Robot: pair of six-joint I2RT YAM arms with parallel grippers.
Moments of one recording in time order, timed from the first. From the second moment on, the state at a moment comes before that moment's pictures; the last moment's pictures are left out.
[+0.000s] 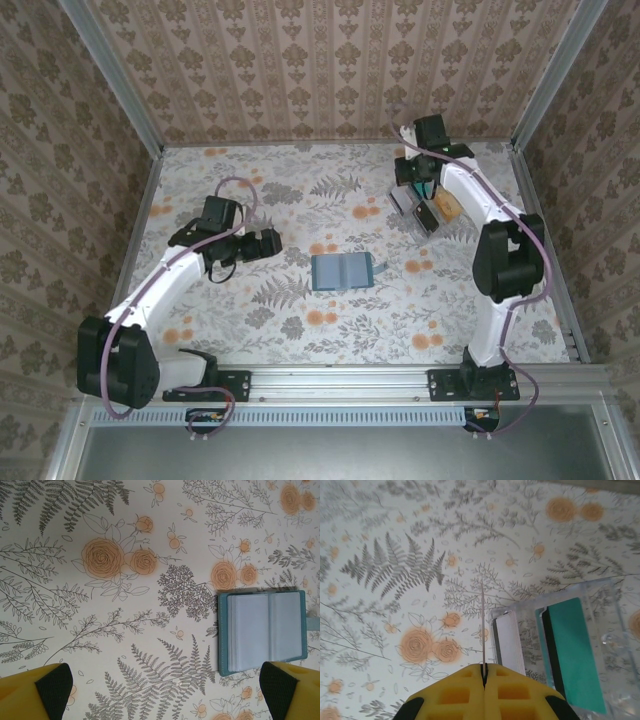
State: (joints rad) left arm -0.33 1.26 0.89 -0.64 0.25 -0.43; right arm 0.16 1.95 1.70 -0.67 -0.09 -0.01
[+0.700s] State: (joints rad) left arm -0.33 1.31 0.87 -0.62 0.26 -0.43; right arm 0.16 2.13 1.77 -0.72 0.00 -0.12
